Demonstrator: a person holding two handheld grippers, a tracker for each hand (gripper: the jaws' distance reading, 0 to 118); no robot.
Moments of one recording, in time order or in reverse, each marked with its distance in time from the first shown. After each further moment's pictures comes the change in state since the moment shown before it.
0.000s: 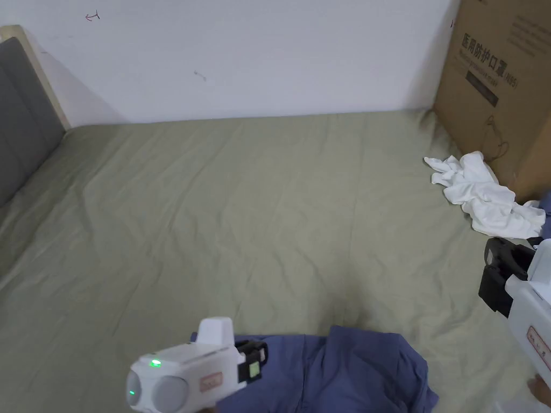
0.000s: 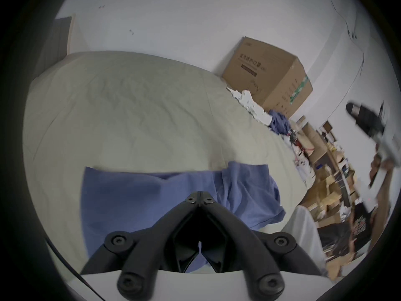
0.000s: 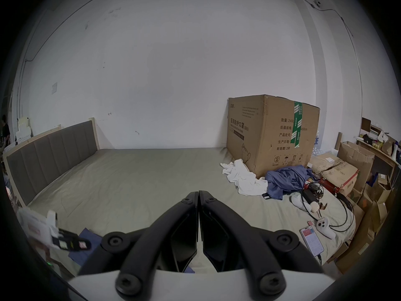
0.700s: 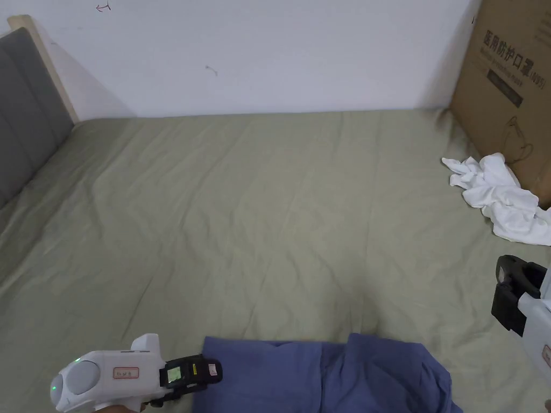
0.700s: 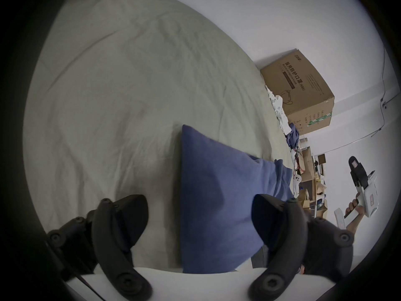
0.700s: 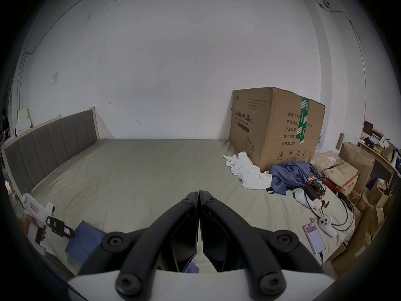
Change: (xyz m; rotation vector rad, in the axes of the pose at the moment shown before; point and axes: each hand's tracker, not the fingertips) left arm -0.165 -0.006 0.001 -0.206 -0.044 0.369; right arm -0.021 -0.008 -0.021 -0.062 0.003 0.037
